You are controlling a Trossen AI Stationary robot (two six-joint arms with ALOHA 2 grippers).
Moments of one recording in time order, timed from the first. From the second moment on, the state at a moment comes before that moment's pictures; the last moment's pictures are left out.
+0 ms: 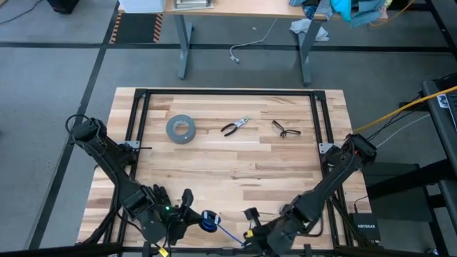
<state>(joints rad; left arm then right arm) -0.85 1.58 1.18 -0.22 -0.72 0.22 0.78 1.83 1.51 -0.31 0.18 0.29</state>
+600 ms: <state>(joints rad) -0.74 1.70 1.18 0.00 -0.46 0.30 0.71 1.83 1.63 -0.36 0.23 0.10</state>
